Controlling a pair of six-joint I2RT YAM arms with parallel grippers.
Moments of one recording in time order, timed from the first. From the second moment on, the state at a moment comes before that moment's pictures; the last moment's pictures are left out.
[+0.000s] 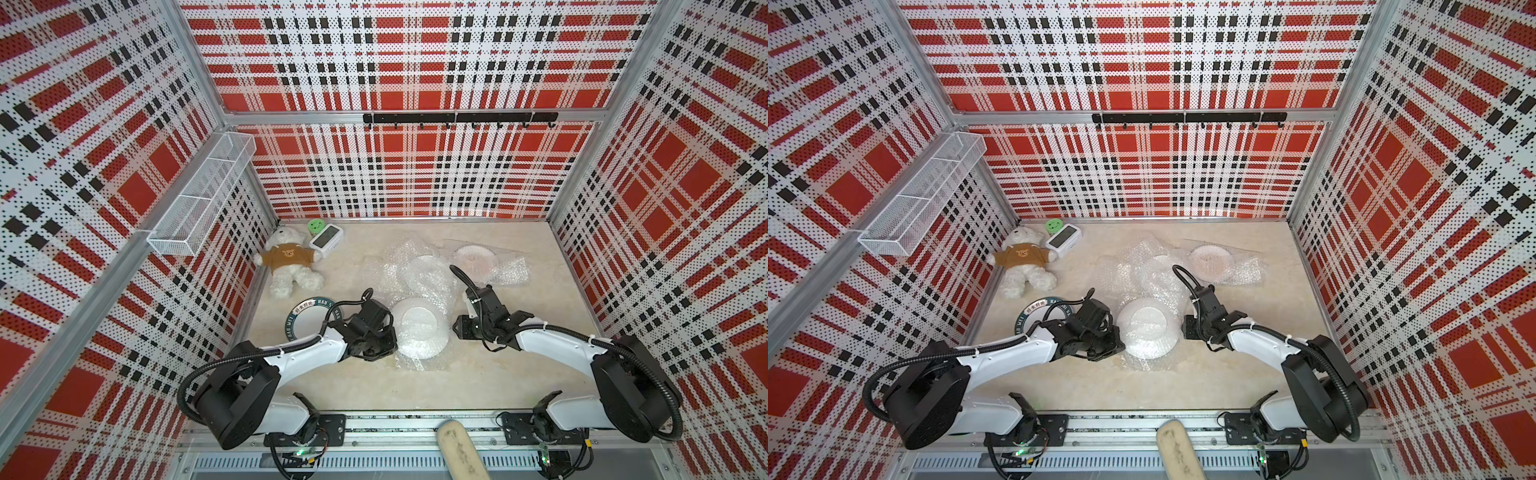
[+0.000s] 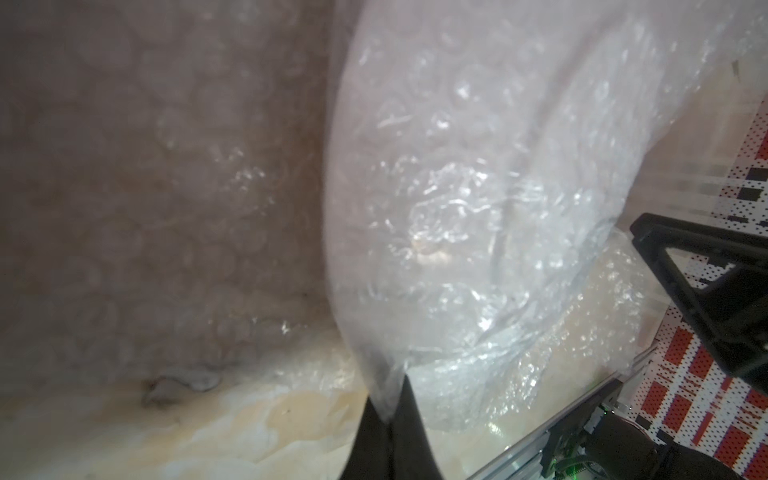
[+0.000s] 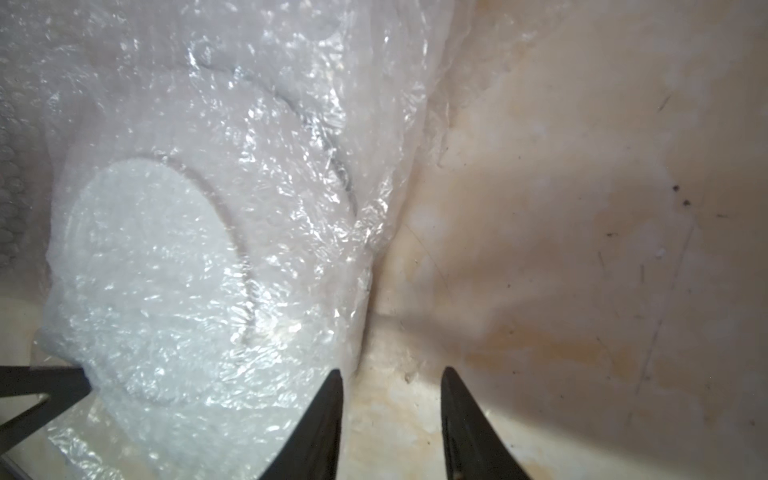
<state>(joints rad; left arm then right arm) -0.68 1.36 0.62 -0.30 0.27 -0.95 0.56 1.39 0.64 -0.25 -0.09 0.53</state>
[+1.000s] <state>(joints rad) -0.70 1.54 0.97 -0.41 0.34 -0.72 0.63 1.60 0.82 -0.30 -0.10 0.43</state>
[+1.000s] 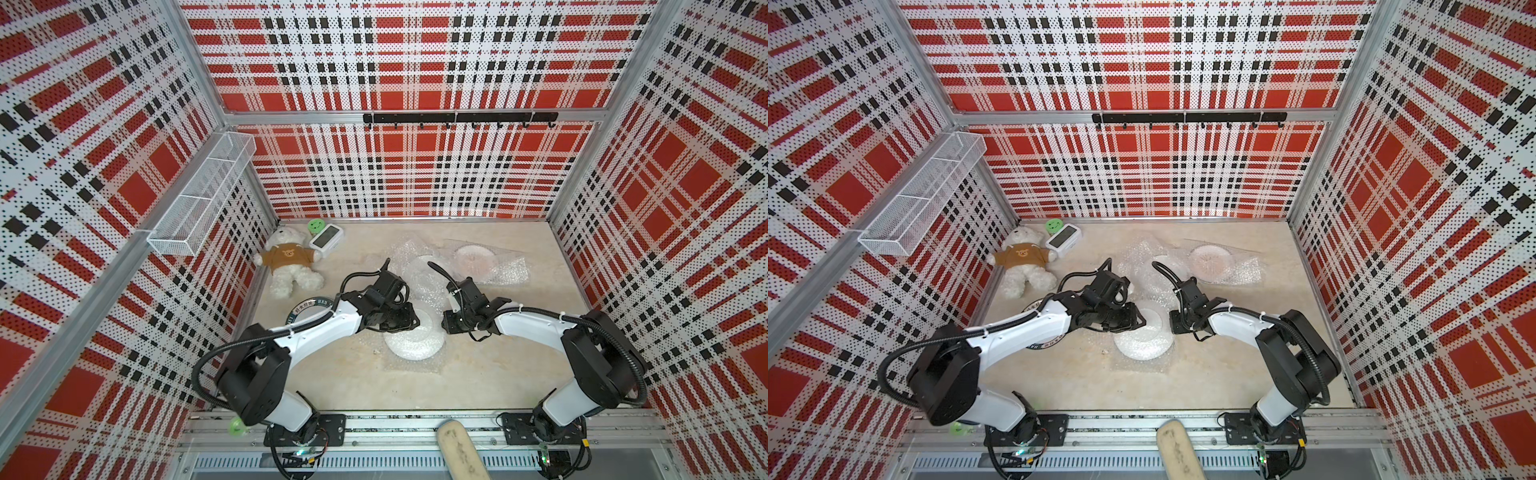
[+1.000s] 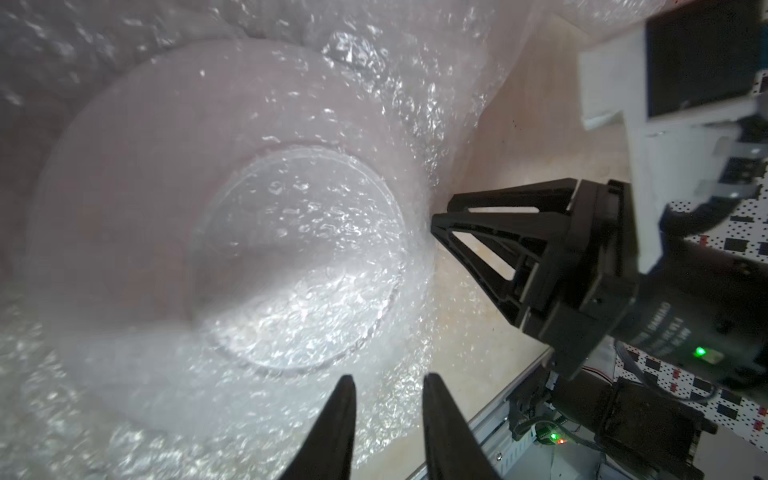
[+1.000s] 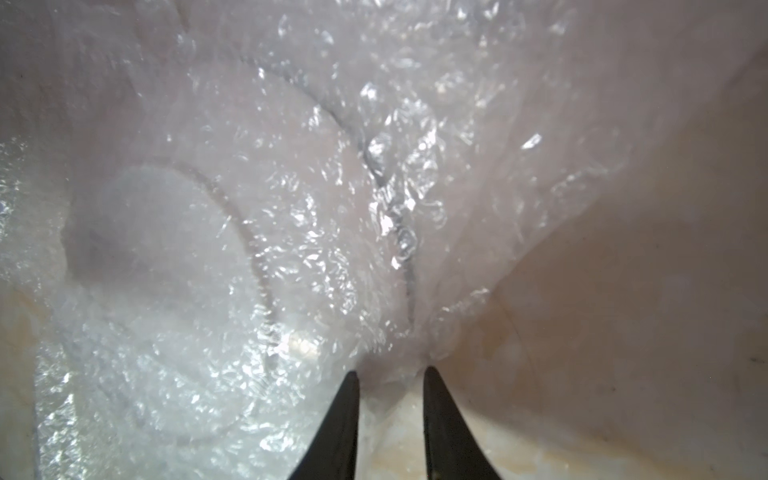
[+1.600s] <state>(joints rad) -0.70 1.72 1.02 -0.35 0.37 -0.71 0.63 1.62 0.82 -0.28 -0.10 0.43</state>
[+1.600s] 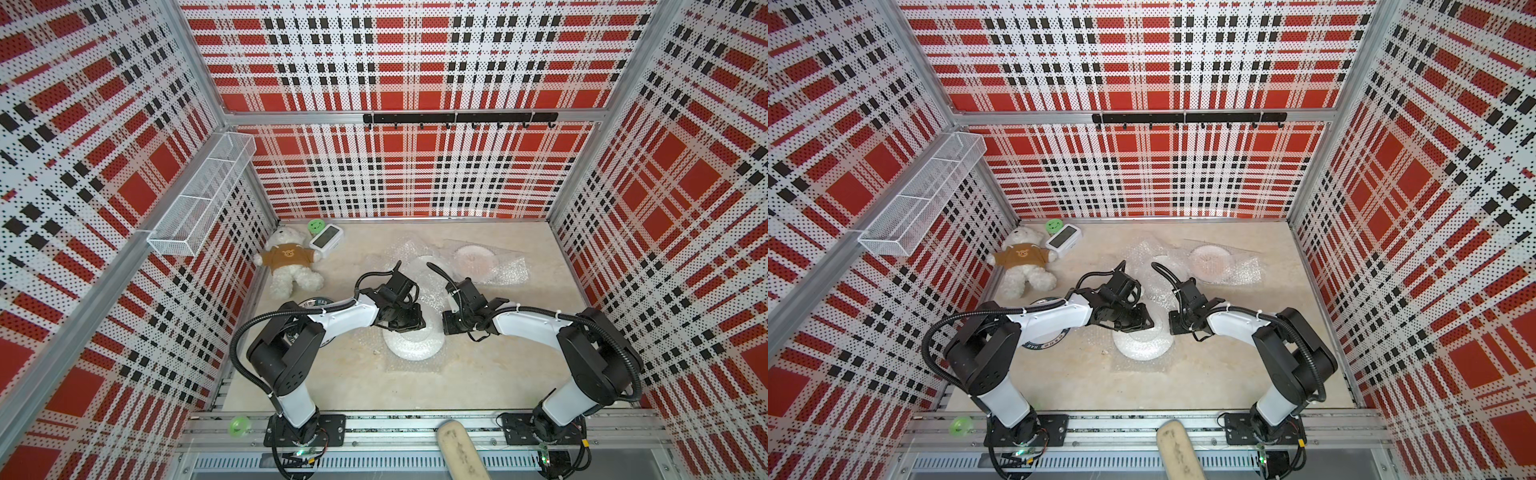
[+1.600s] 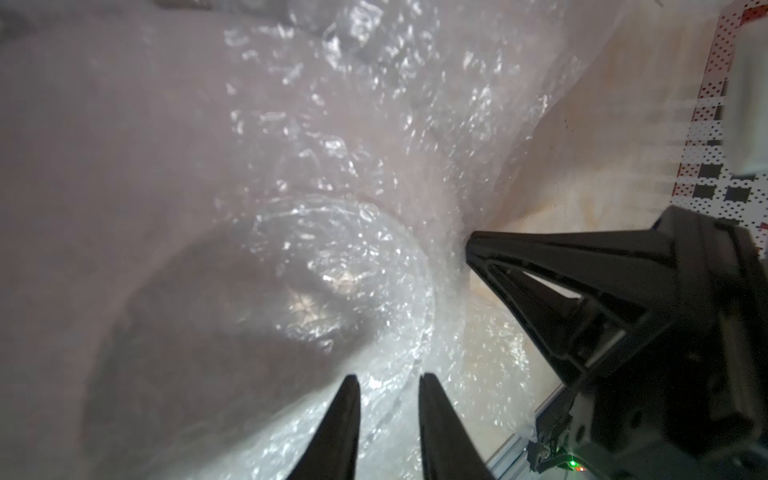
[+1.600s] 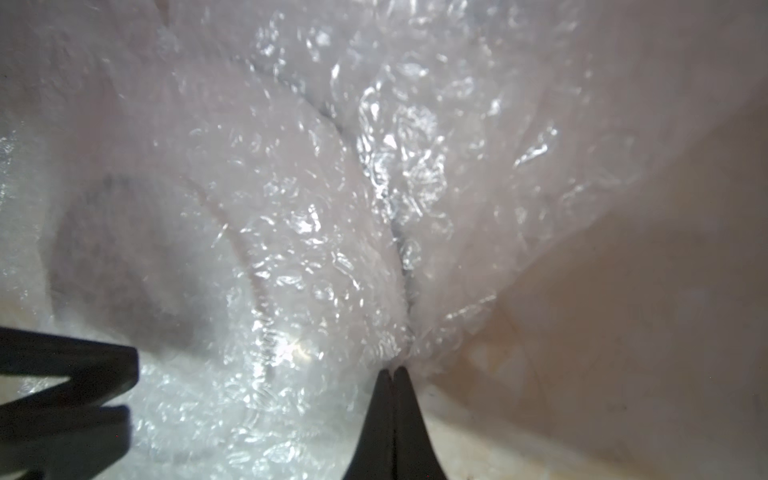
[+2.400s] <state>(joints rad) -0.67 1.74 0.99 -0.31 0.37 -0.68 0.63 1.55 0.81 -0.32 -0.11 0.43</state>
